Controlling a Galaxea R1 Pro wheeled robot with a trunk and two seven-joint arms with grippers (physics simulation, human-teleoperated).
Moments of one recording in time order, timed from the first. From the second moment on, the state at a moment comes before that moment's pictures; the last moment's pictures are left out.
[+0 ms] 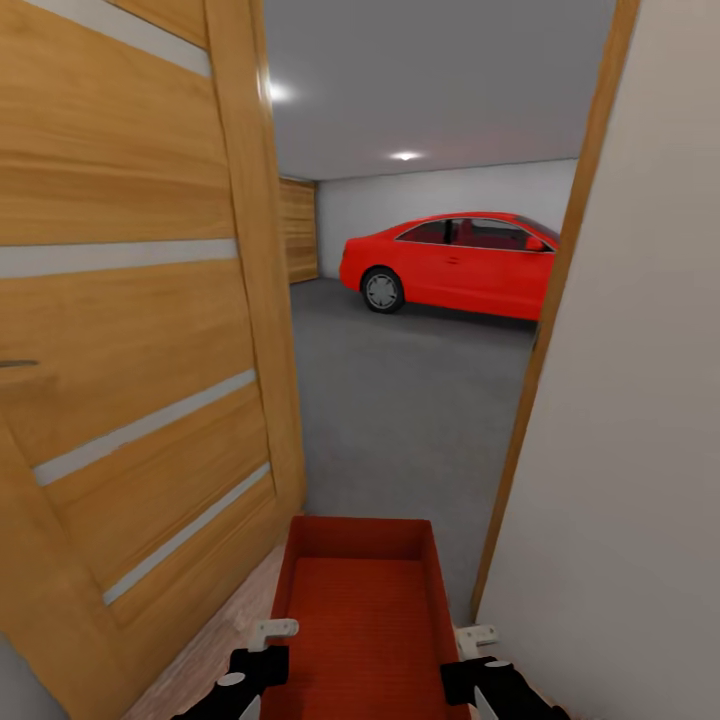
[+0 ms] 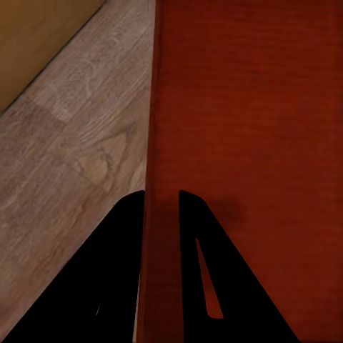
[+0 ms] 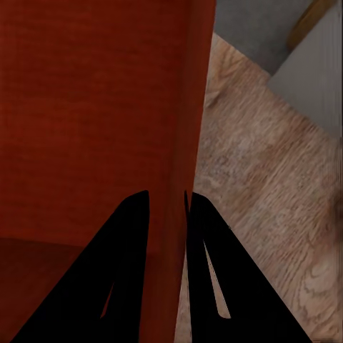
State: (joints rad) left arm -0.49 -0.11 -0.01 -0.23 0.03 -0.06 0.10; right arm -0.43 0.05 0.08 -0.42 0.03 0.29 0.00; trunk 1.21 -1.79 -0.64
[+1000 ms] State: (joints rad) left arm -0.49 -0.11 -0.02 -0.23 0.03 -0.06 0.11; right arm -0.43 0.04 0.08 -0.42 0.03 0.29 0.01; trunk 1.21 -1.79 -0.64
